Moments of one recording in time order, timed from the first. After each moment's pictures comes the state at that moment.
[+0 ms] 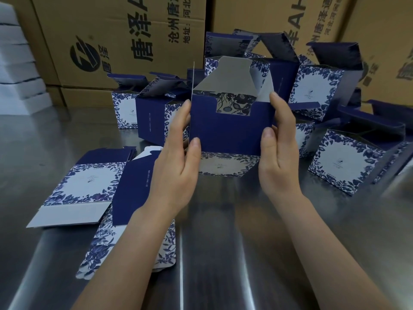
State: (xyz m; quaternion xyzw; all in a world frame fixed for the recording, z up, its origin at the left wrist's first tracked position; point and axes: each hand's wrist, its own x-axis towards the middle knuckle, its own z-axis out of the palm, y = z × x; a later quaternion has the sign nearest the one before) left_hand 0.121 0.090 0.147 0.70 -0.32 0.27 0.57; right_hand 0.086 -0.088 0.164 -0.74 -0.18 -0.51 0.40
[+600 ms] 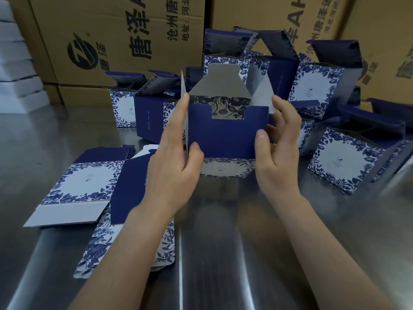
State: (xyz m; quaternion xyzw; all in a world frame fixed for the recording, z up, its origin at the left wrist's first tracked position) left_hand 0.112 0.092 0.154 0.76 -0.30 0.29 0.50; right_hand 0.088 -0.086 0.161 -0.74 -0.17 -0.50 0.43
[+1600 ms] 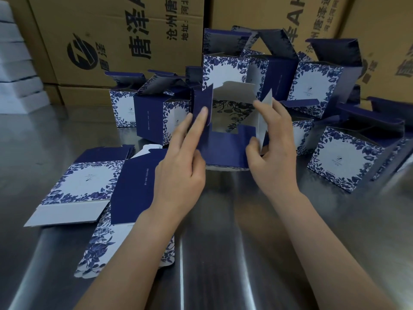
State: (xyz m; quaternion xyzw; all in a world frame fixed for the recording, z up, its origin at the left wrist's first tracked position) left_hand 0.109 0.082 0.143 0.78 -0.29 0.30 0.46; right_hand 0.087 -0.088 0.163 -0.80 -0.10 -0.51 0.30
